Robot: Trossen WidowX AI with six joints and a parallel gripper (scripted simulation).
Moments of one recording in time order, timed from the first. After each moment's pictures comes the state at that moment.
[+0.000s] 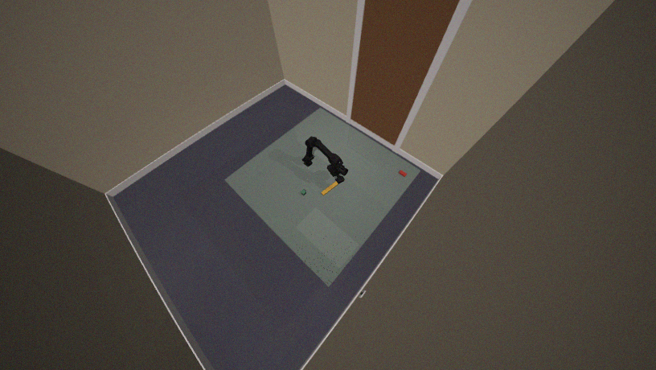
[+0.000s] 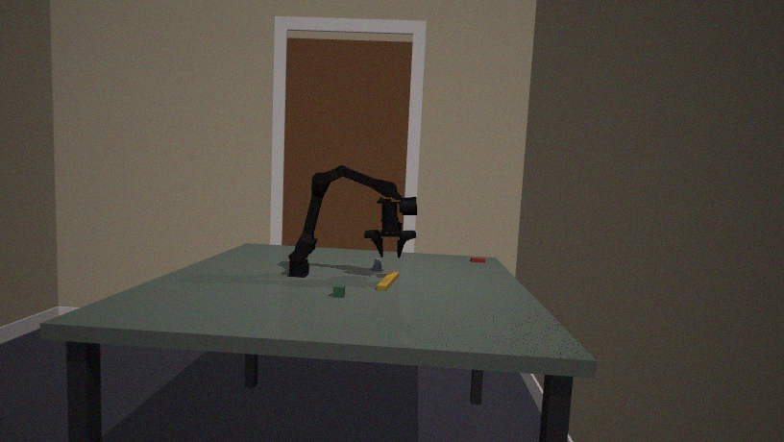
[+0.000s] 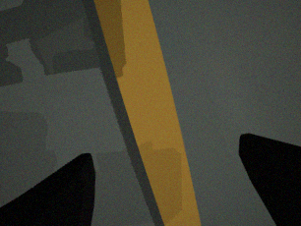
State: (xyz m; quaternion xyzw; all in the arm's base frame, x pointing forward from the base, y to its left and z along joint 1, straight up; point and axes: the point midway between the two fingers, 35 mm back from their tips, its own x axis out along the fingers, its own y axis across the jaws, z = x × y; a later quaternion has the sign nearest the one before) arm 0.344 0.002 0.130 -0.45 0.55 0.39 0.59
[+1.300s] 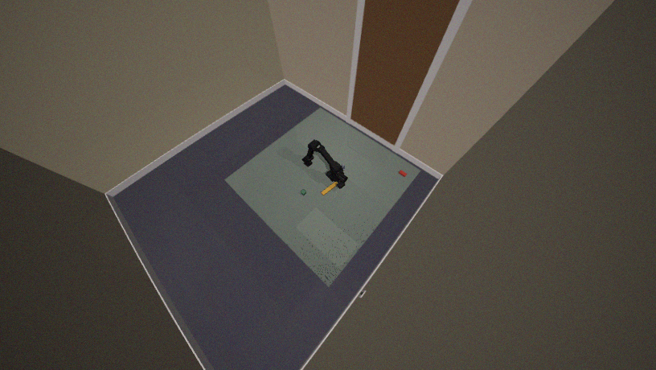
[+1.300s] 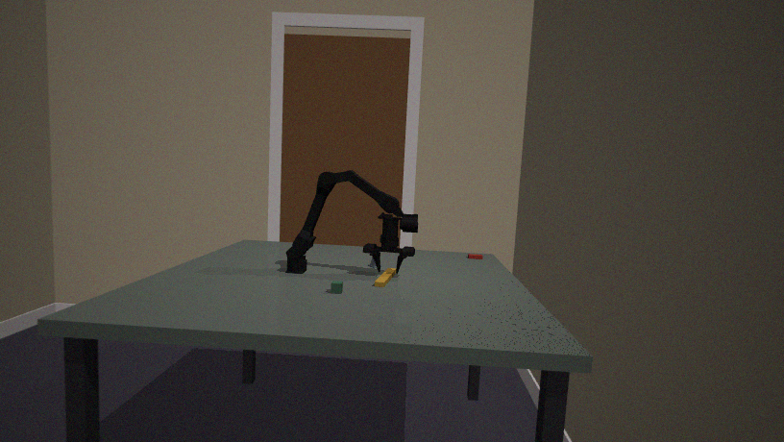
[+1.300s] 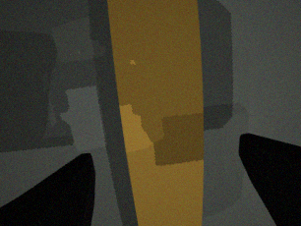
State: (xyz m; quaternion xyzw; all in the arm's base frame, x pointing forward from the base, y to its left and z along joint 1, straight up) arm 0.351 -0.006 0.061 -0.47 0.53 0.46 0.54
